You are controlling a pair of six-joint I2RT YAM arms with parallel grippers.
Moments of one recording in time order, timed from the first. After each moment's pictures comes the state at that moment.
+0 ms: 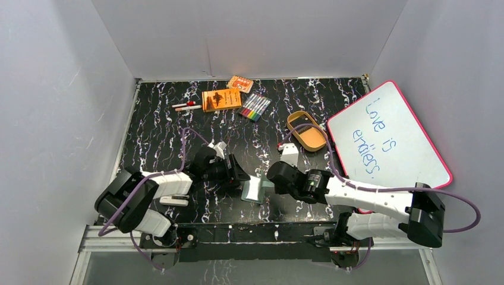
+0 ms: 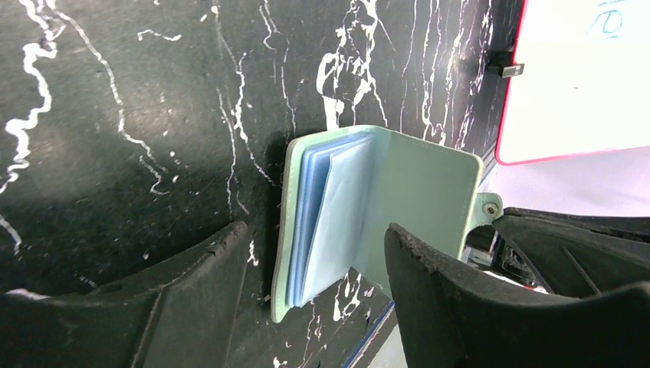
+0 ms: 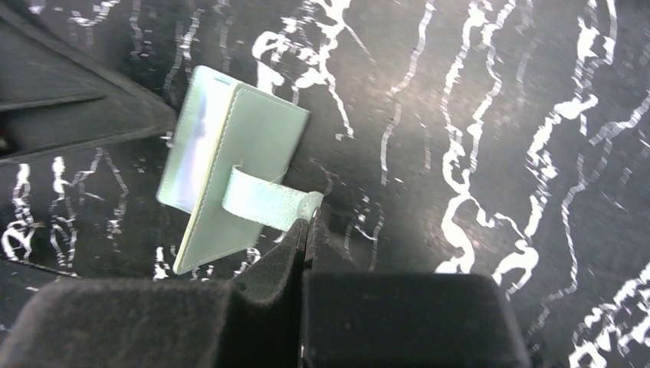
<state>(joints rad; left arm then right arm) -0.60 1.43 0.41 0.34 0.43 -0.92 1.18 1.16 0.77 -0.55 0.48 0.83</state>
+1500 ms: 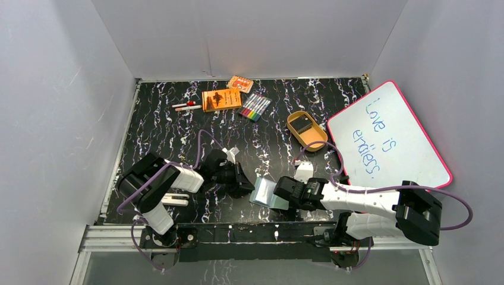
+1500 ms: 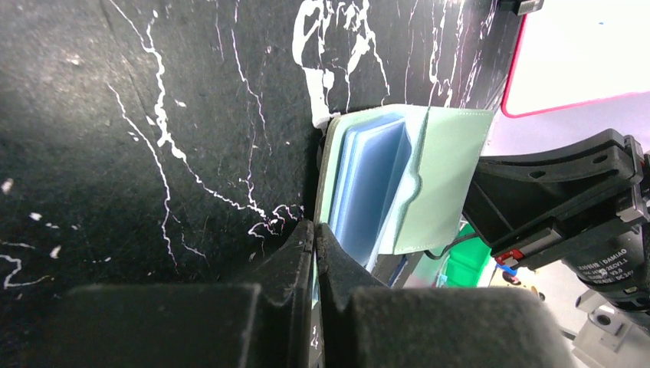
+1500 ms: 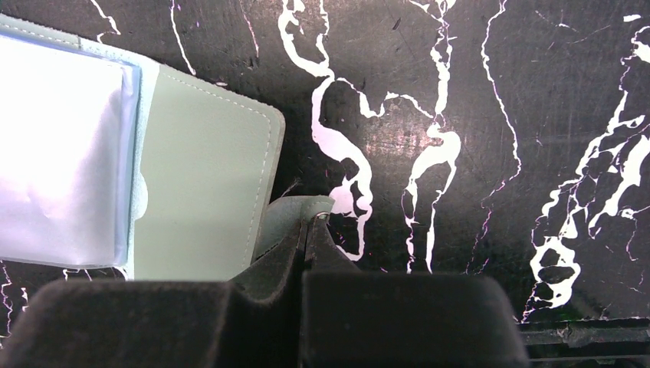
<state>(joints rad) -0.68 1.66 0.46 0.51 0.54 -0.95 1.18 1.18 0.58 -0.74 0.48 1.16</state>
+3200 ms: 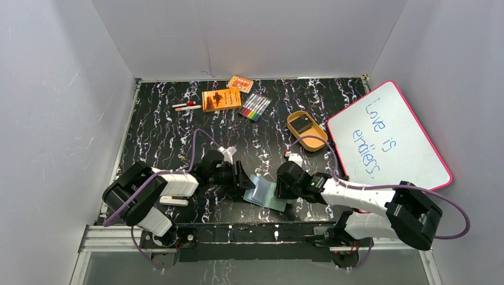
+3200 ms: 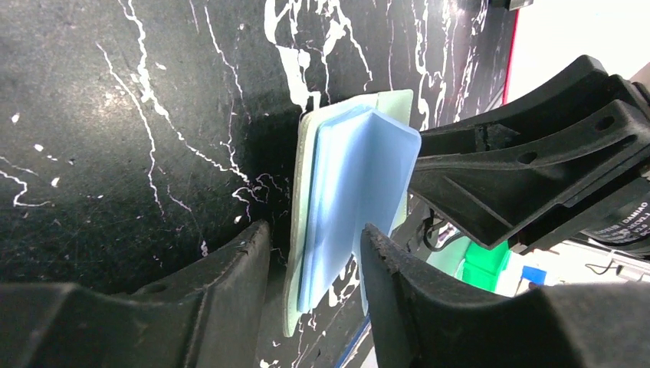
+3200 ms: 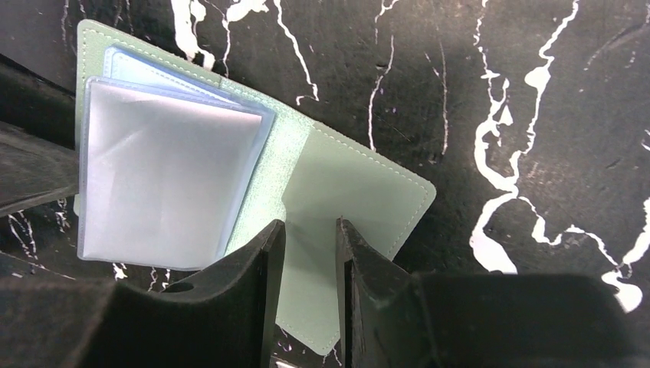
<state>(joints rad) -0.70 1.52 0.42 0.44 0.49 -0.92 1.00 1.20 0.52 -0.31 0.17 0.86</state>
